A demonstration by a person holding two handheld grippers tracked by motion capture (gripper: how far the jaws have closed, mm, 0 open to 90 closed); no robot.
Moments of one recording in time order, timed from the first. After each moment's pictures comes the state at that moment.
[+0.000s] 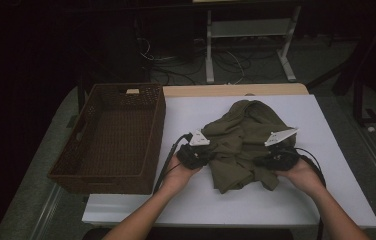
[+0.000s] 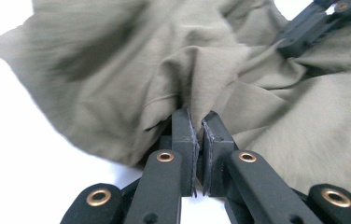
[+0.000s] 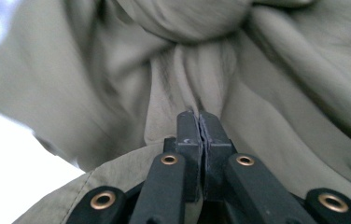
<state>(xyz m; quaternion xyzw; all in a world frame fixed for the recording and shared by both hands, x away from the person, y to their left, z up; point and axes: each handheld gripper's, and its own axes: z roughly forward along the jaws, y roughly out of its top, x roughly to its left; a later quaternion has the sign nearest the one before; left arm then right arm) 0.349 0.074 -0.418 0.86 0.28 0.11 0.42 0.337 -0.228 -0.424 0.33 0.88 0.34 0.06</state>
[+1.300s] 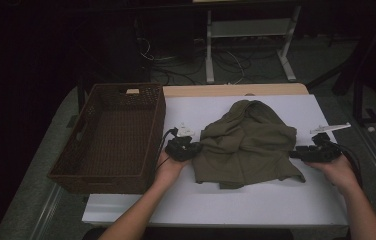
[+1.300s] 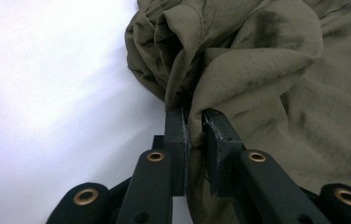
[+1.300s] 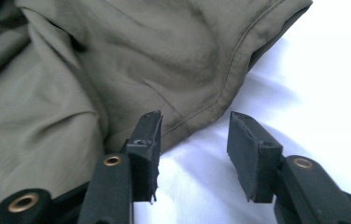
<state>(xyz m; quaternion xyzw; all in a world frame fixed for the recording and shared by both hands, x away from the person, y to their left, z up) 0.369 0.100 -0.425 0.84 0.35 0.12 0.40 0.355 -0.344 -0.441 0.50 0.79 0.35 0.09</state>
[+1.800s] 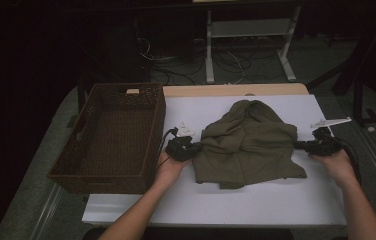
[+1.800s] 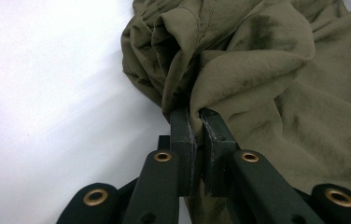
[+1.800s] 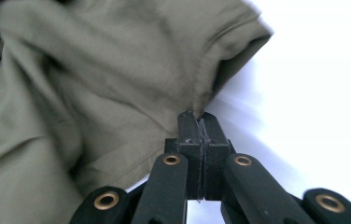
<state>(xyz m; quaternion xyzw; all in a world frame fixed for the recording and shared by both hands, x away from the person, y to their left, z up) 0.368 0.099 -0.424 0.83 0.35 0.12 0.41 0.370 -0.353 -0.434 0.49 0.79 0.35 0.12</state>
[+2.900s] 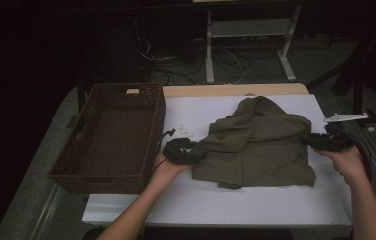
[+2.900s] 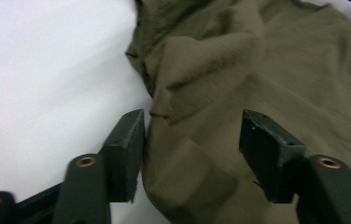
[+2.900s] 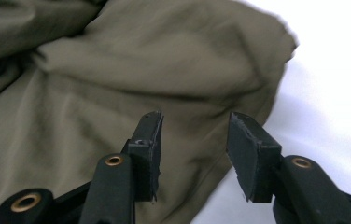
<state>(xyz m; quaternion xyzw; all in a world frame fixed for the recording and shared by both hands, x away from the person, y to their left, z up) 0.352 0.108 -0.412 0.83 0.33 0.09 0.43 0.365 -0.370 -0.417 0.53 0.76 0.35 0.15</state>
